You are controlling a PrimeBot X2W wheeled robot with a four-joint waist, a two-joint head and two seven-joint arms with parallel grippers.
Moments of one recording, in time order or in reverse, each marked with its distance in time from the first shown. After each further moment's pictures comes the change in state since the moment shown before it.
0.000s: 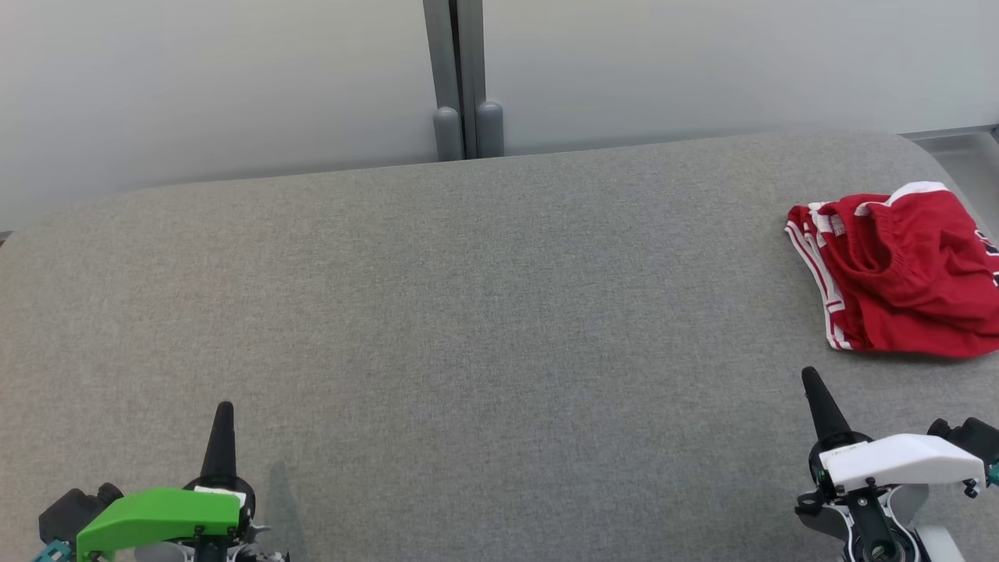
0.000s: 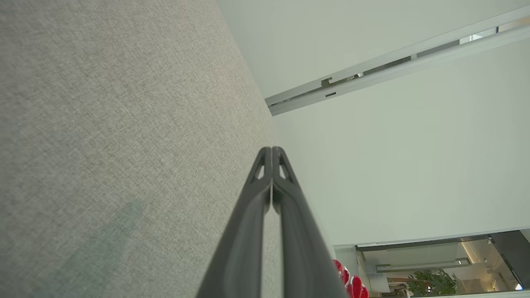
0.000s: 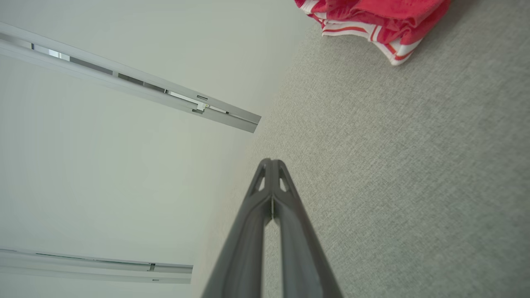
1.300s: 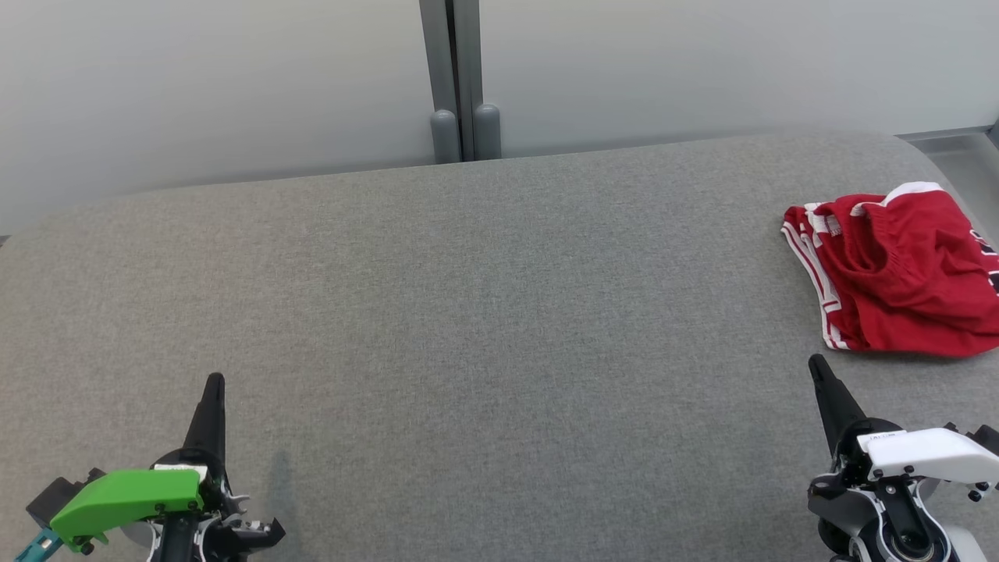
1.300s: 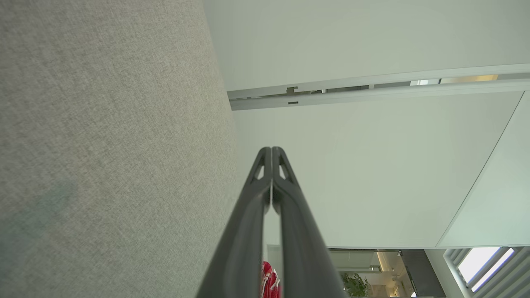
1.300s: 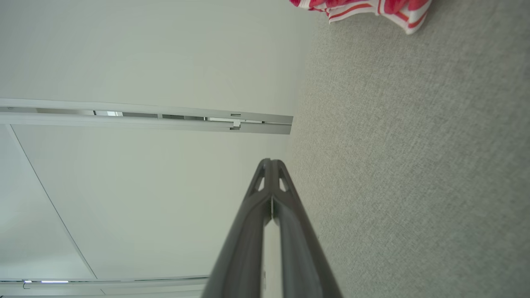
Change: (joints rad) left arm -0.048 0.001 0.040 -0.012 -0.276 -0.004 0.085; right arm -0.007 -0.002 -0.034 -0.029 0.325 0.000 0.080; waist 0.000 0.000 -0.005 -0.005
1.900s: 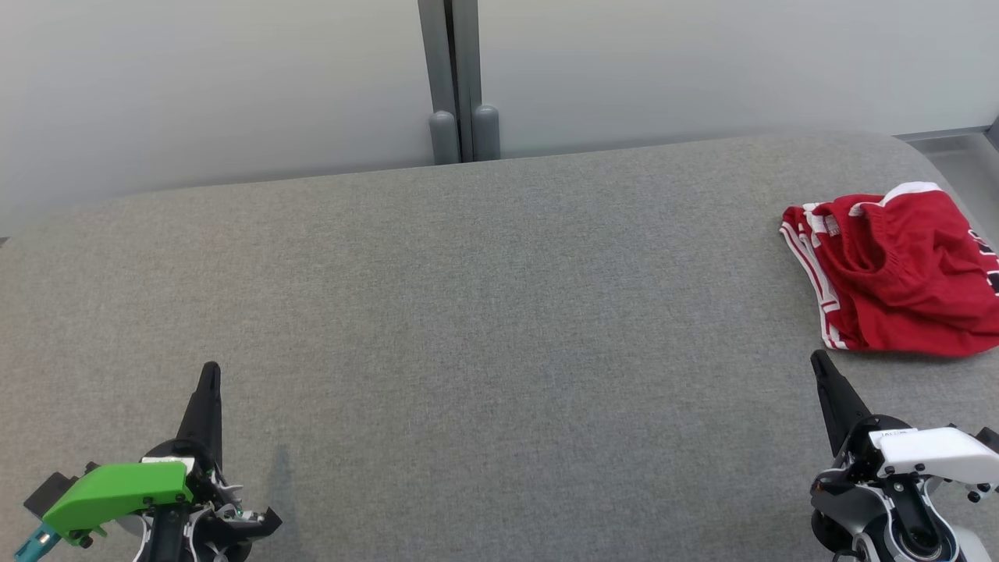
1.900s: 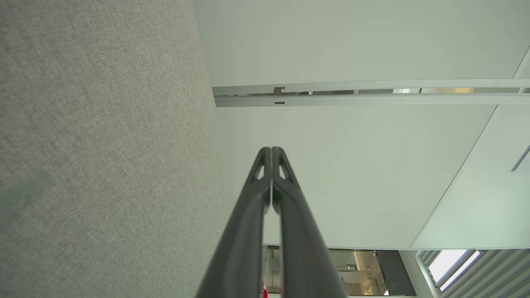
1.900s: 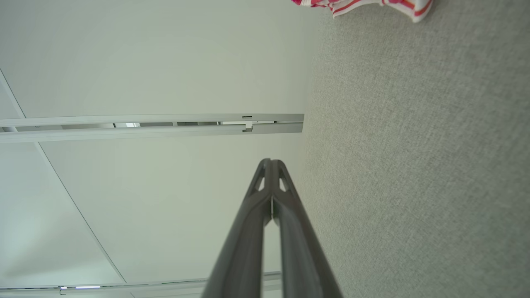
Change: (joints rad) left arm -0.018 0.000 0.013 -0.004 -0.082 -0.001 0.025; right arm -0.002 -0.001 -0.010 -0.008 0.095 0.000 0.025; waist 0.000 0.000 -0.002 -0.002
